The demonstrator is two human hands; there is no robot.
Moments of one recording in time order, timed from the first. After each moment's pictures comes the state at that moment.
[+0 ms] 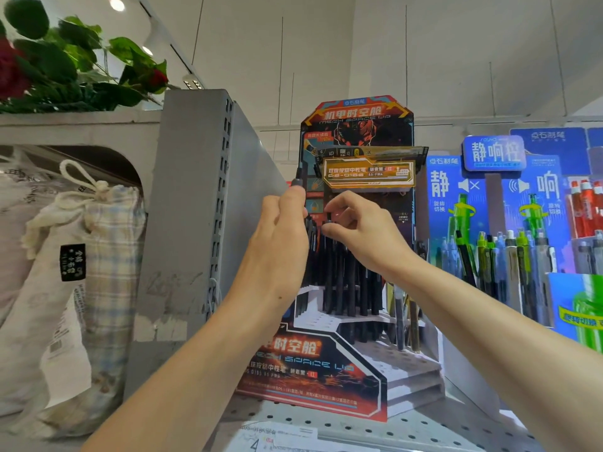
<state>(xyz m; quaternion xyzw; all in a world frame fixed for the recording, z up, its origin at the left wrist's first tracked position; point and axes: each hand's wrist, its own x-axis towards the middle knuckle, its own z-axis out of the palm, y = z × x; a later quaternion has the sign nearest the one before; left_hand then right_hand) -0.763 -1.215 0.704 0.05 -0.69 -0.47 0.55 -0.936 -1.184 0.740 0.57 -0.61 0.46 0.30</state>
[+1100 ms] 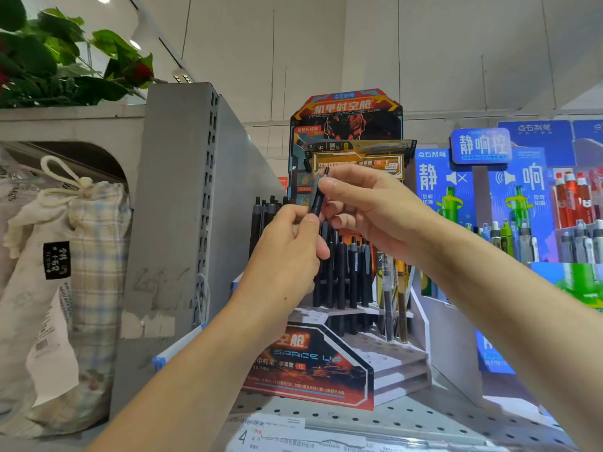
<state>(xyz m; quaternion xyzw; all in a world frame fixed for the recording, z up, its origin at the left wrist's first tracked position) -0.784 -1.217 0.693 0.04 -0.72 -0.46 0.52 -0.924 -1.147 0.761 0.67 -0.42 0.60 -0.11</state>
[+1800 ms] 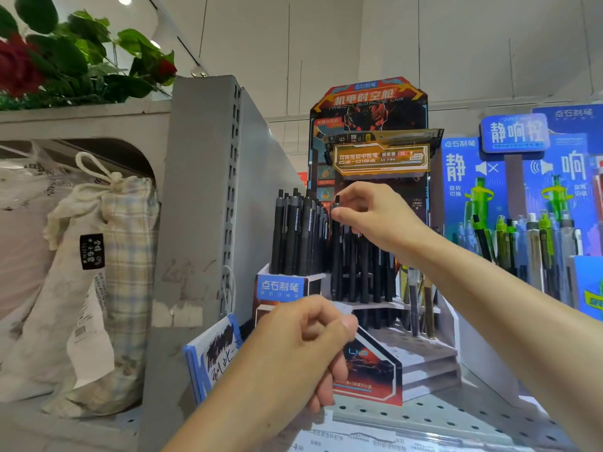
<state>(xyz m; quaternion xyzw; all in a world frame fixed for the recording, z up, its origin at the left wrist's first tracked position) -0.739 -1.219 0.622 0.06 -0.82 -0.44 0.36 -0.933 -1.182 0.746 0.58 -0.63 0.48 0.21</state>
